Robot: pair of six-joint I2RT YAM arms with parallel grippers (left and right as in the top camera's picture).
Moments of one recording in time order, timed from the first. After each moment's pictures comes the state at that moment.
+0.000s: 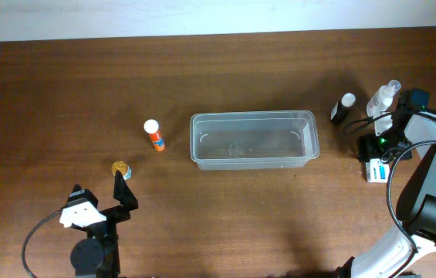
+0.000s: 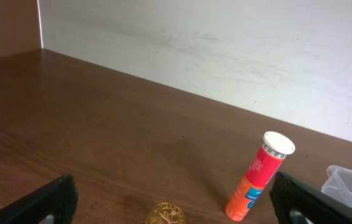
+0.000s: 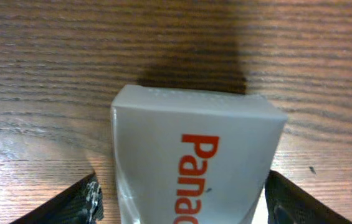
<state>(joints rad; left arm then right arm) 0.02 0.02 0.01 -0.06 -0.18 -0.26 -0.43 1.98 1.28 -0.78 0.02 -0.43</state>
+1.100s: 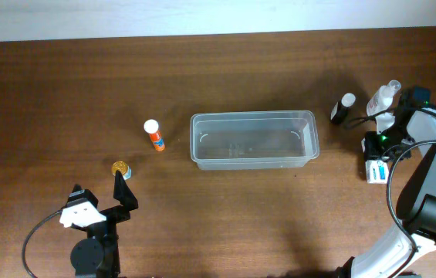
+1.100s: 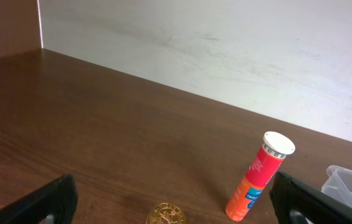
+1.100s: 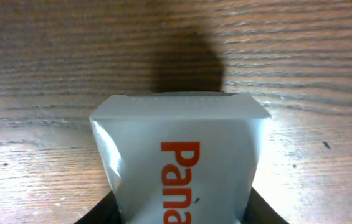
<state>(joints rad) 0.02 0.02 0.01 -0.06 -0.18 -0.26 -0.43 1.98 1.33 -0.88 -0.01 -0.32</state>
